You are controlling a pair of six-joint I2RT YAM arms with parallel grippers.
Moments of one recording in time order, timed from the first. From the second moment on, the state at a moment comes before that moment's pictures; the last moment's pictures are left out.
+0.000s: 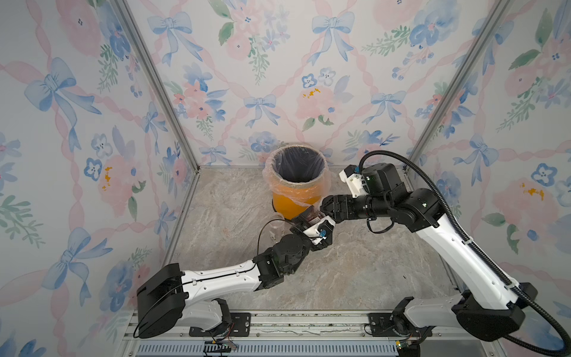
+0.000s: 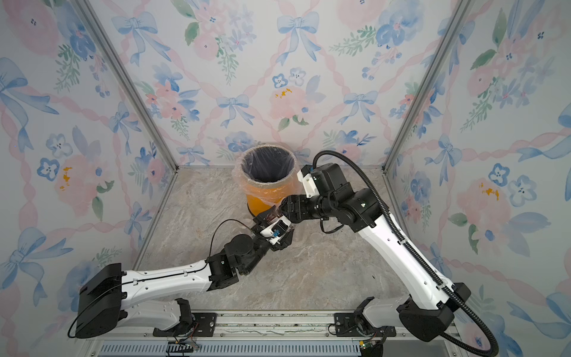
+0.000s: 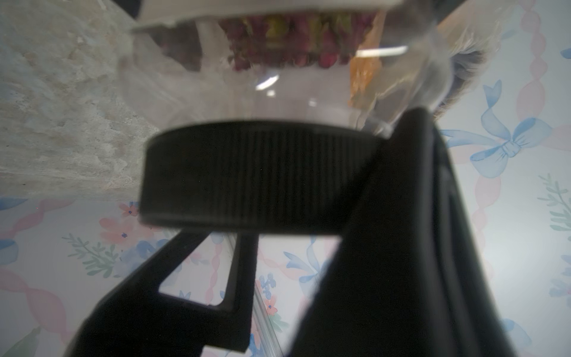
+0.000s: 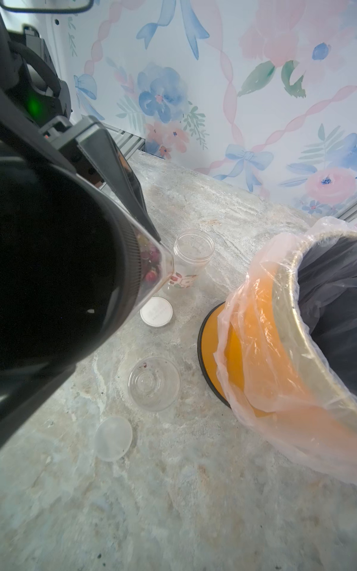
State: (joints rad) left arm -1.13 1.29 0.73 0.57 -0.55 0.50; right arm 0.68 1.50 1.82 -1.06 -0.19 0.49
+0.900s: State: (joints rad) left arm -0.99 1.11 0.57 0.57 -0.18 0.36; right arm 0.69 1.54 1.80 -1.05 -0.29 0.48
